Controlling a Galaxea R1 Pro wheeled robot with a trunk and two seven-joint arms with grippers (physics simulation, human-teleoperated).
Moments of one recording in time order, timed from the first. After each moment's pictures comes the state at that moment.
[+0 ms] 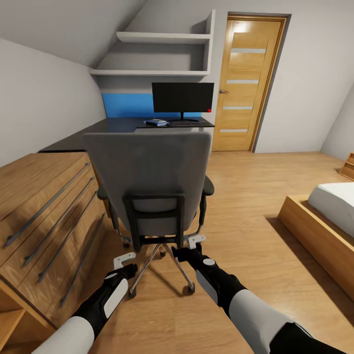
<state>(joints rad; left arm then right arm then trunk) -0.60 -0.01 -0.25 -0.63 0.54 0.18 0.42 -0.78 0.16 0.54 -0.45 -0.38 -0.01 -0.02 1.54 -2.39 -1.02</state>
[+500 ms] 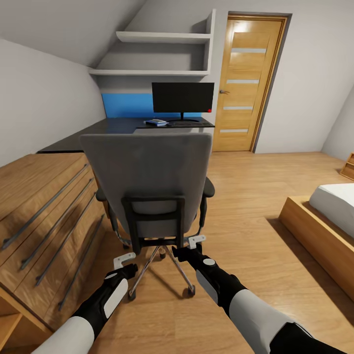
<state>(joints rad) -0.60 -0.01 -0.25 -0.63 0.54 0.19 0.42 -0.78 0.16 0.54 -0.45 -0.38 -0.01 -0.02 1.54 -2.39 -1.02</state>
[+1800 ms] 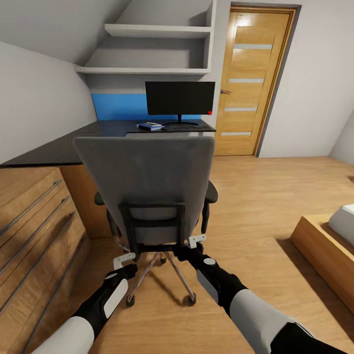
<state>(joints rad) -0.60 -0.01 -0.25 -0.63 0.54 0.18 0.42 -0.78 0.16 0.54 -0.45 -0.38 -0.02 -0.02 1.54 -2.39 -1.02</state>
